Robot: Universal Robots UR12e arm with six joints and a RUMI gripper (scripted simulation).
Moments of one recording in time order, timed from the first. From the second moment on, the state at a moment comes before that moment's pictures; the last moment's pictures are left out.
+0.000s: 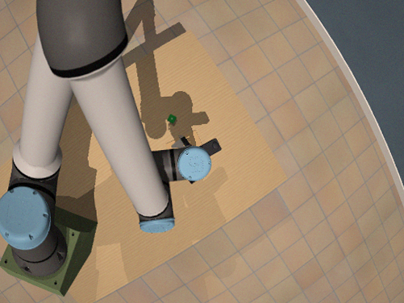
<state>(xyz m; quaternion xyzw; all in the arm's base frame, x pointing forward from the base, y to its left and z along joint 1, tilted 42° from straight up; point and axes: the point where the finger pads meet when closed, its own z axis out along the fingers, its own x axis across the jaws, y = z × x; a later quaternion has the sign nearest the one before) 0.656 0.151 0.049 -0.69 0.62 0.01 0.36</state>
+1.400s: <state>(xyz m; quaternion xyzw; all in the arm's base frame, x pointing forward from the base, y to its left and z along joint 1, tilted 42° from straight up) 0.660 0.148 0.048 -0.30 0.88 0.19 0.31</state>
